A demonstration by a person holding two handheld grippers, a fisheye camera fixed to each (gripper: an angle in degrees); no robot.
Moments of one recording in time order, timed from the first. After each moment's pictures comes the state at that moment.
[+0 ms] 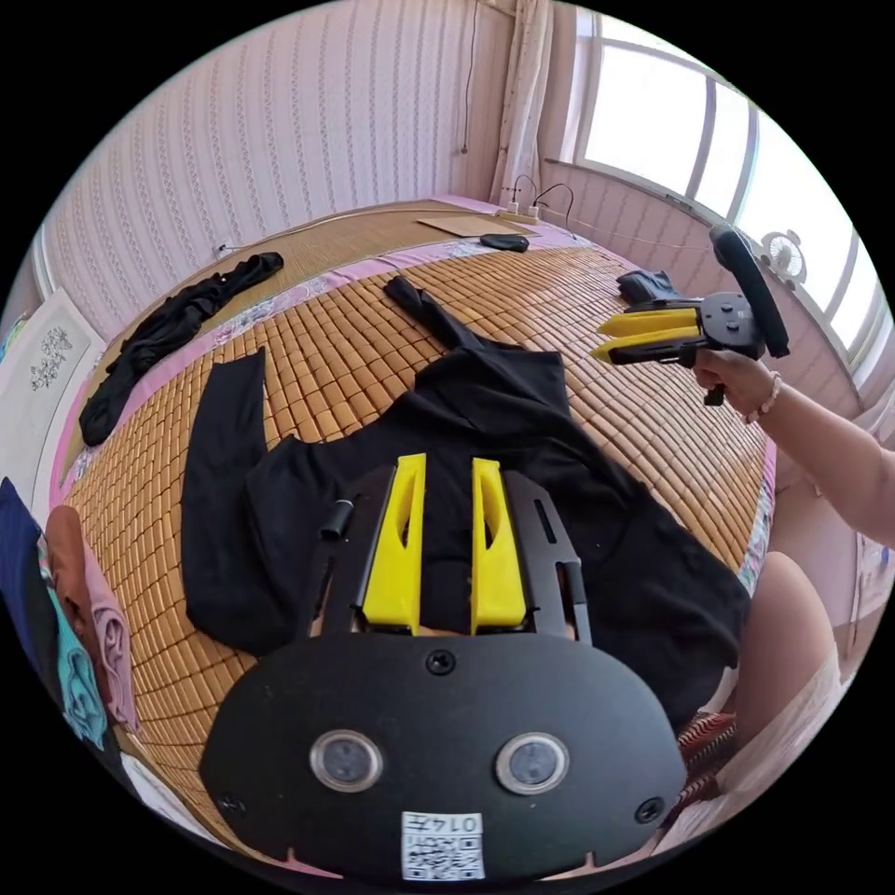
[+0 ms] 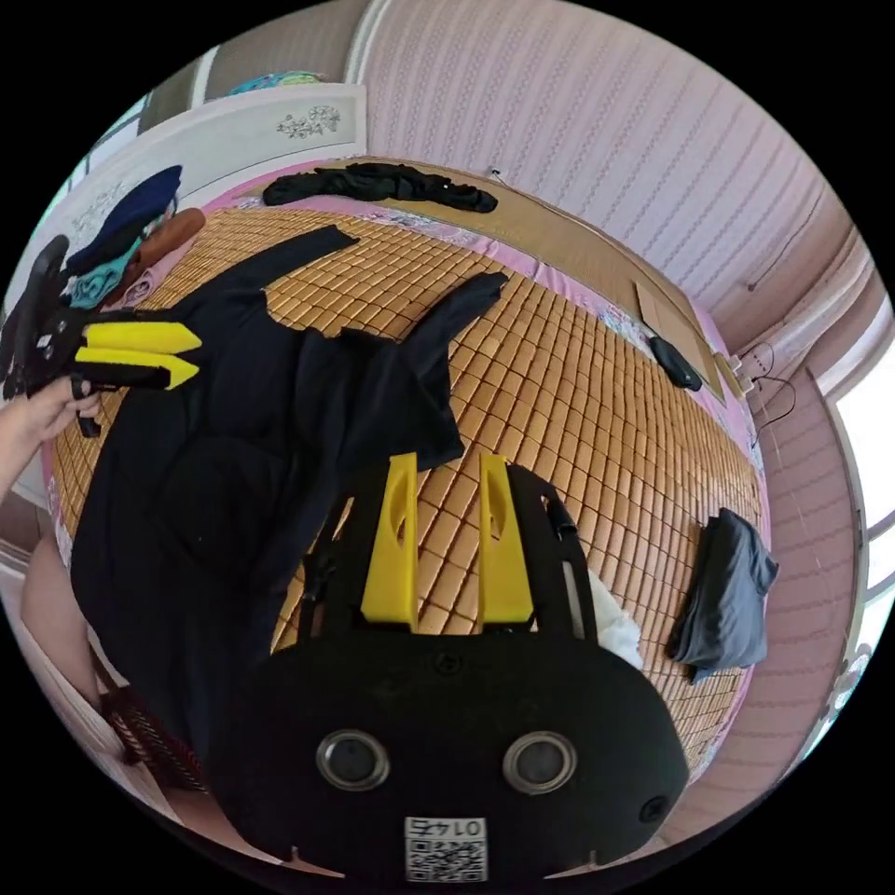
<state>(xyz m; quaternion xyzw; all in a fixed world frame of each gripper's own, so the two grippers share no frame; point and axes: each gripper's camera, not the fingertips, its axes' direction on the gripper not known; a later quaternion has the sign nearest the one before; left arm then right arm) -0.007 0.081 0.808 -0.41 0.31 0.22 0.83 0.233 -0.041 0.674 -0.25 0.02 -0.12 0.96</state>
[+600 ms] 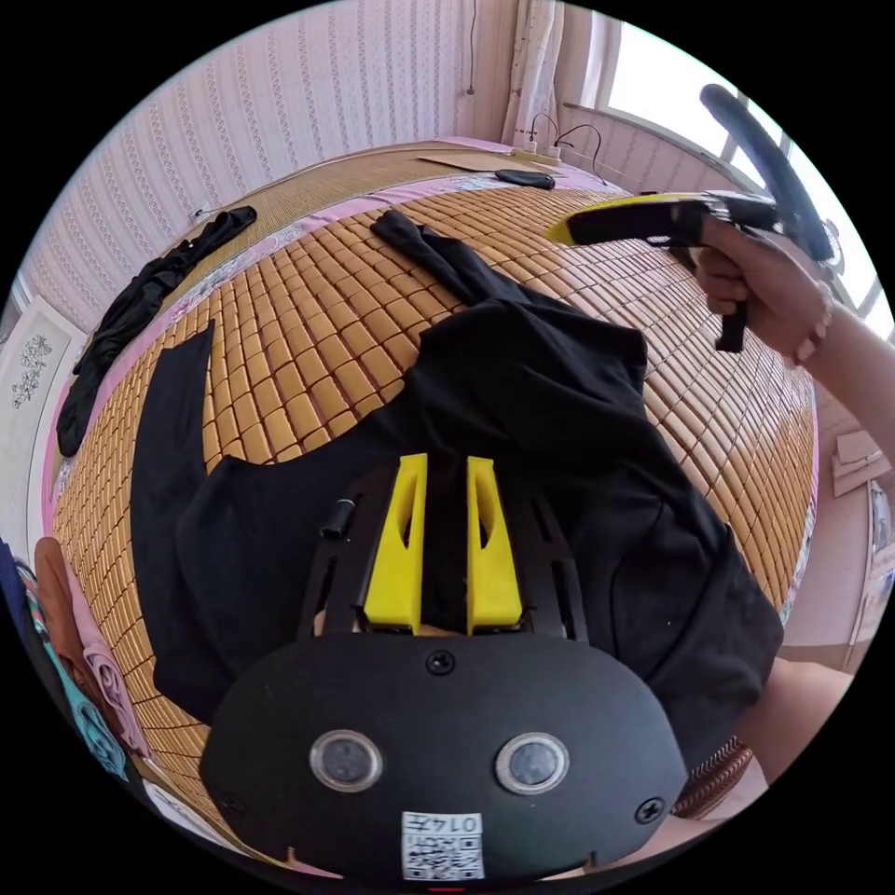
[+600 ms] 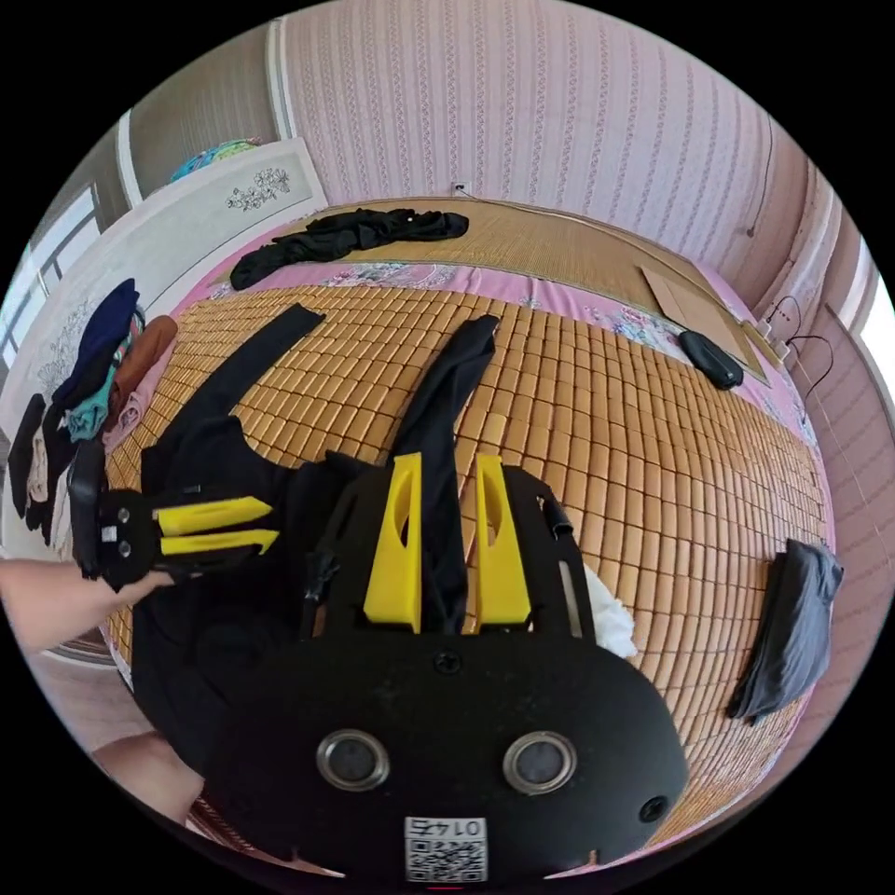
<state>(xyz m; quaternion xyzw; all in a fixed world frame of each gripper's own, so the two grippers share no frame) 0.088 0.083 0.935 -0.46 0.29 0.25 0.80 0.343 -0.197 0.679 -0.22 -0.06 -0.02 0.97</state>
